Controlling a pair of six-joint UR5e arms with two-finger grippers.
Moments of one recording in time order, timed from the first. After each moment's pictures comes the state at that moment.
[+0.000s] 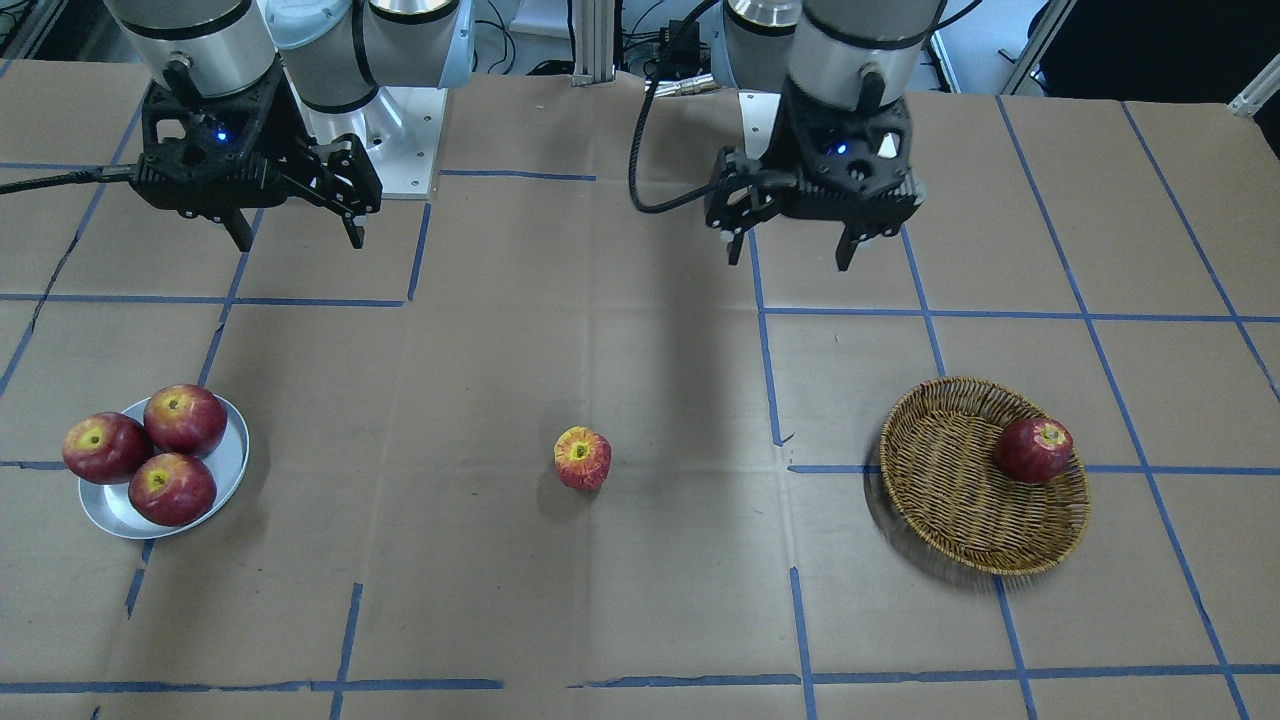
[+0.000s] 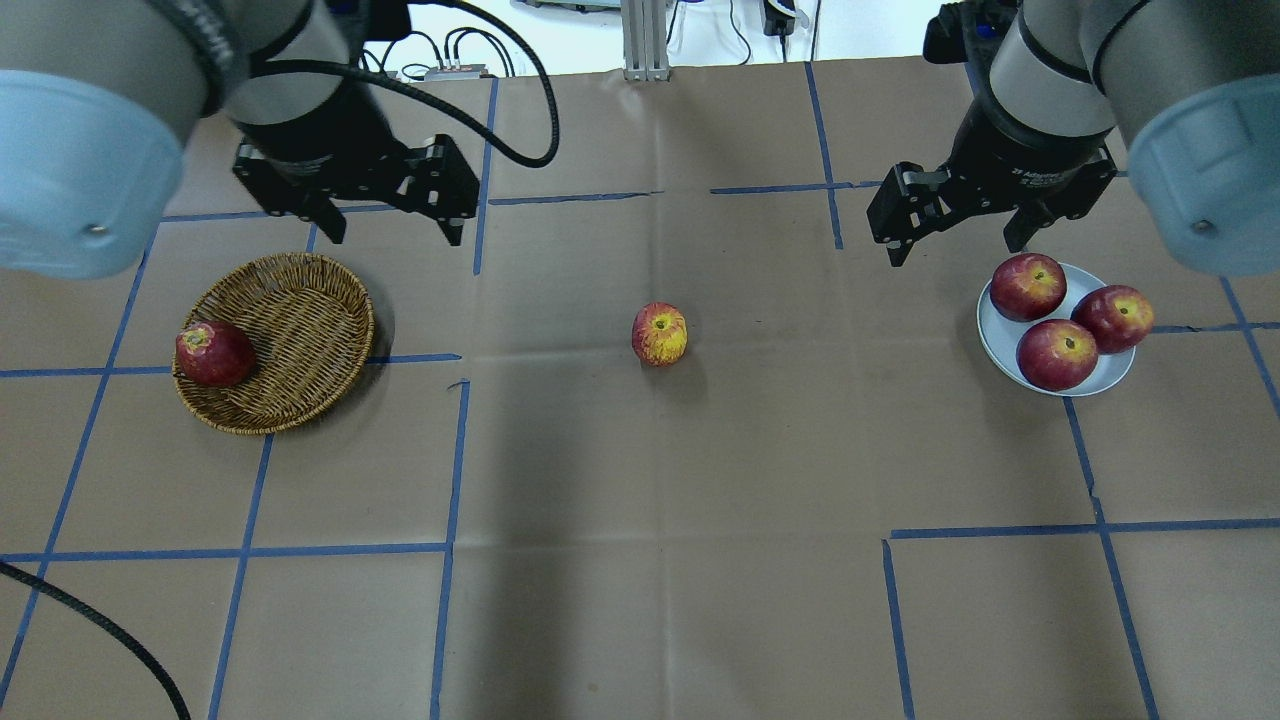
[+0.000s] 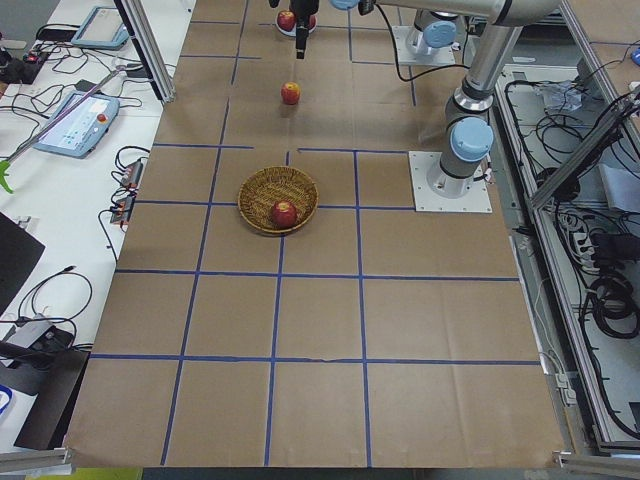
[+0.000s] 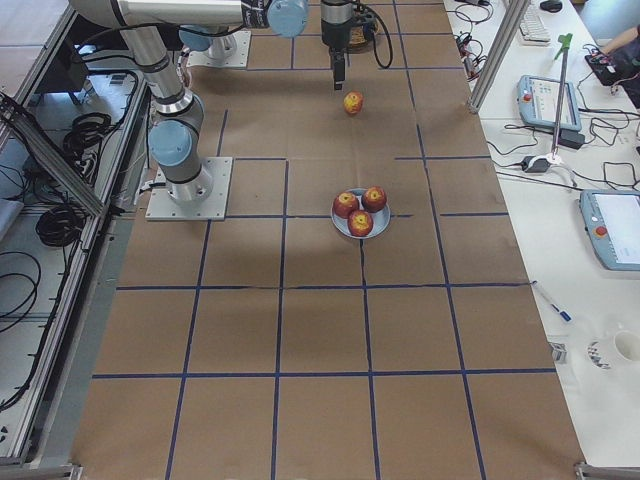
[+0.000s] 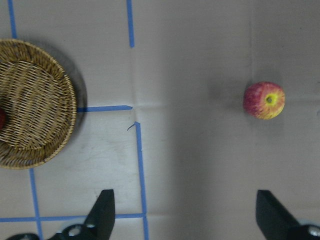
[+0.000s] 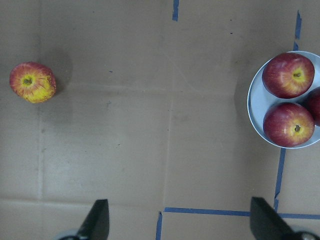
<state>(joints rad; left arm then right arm) -1.64 -1.52 -1.57 -1.55 1.58 0.01 1.58 -1.64 1.66 -1.65 -1.58 -0.07</state>
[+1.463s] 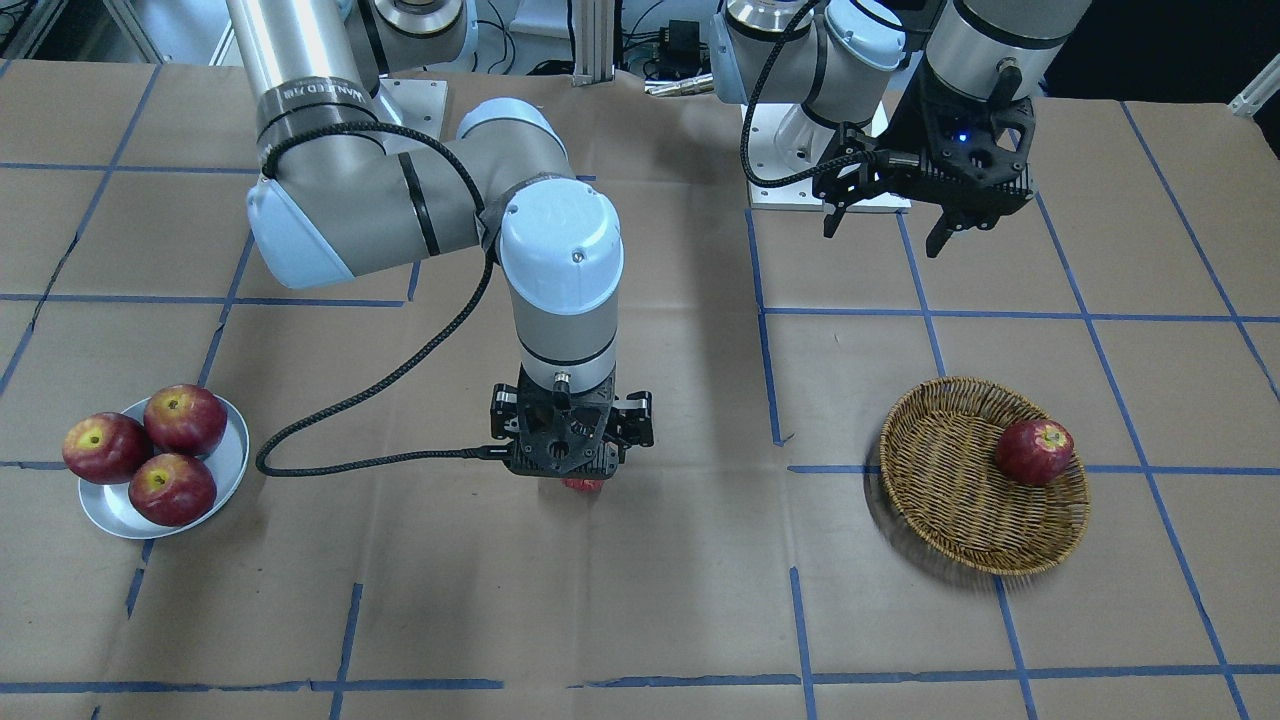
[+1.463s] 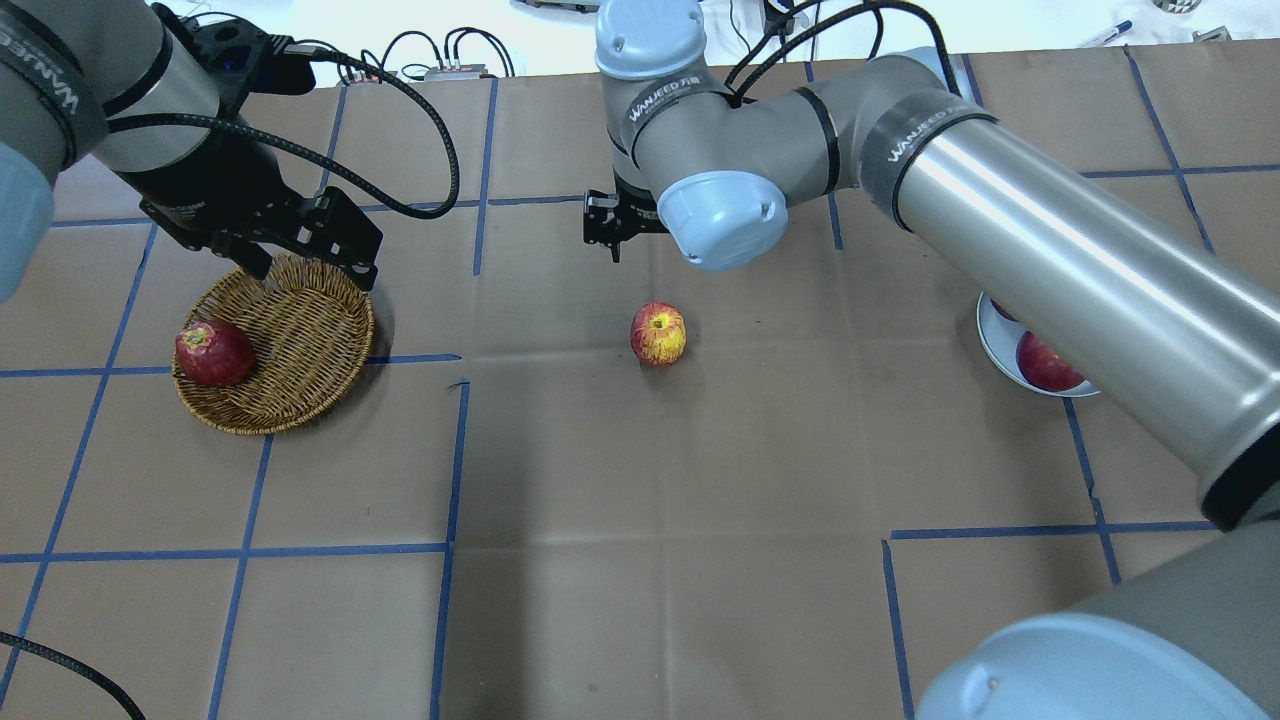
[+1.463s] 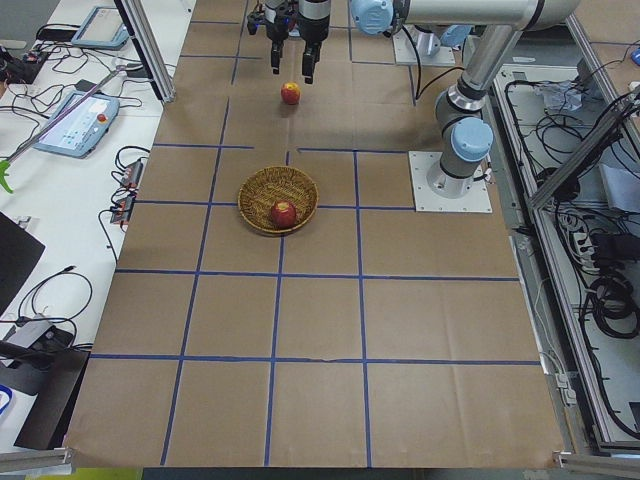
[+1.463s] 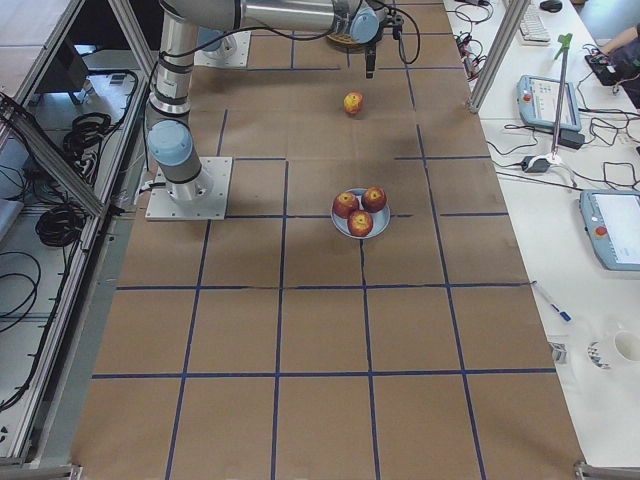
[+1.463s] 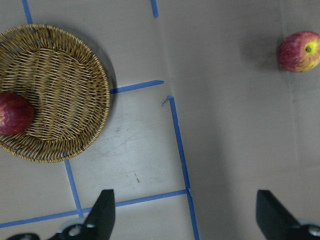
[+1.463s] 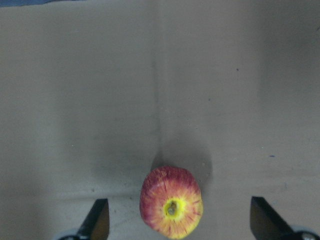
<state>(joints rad) -1.51 -1.48 -1.65 -1.55 1.53 0.25 1.94 -1.08 1.48 -2.06 -1.59 0.43</state>
